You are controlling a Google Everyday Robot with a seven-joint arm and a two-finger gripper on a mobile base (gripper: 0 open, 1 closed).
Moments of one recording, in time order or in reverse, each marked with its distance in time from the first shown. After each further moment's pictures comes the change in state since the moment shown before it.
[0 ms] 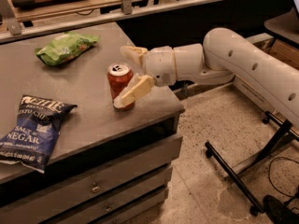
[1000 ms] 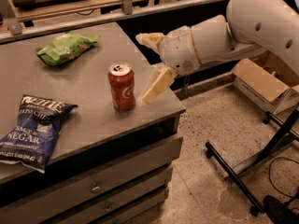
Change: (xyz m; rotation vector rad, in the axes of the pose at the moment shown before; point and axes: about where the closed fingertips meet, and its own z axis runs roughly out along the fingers) arm -0.011 0.007 -0.054 0.036 0.306 -0.178
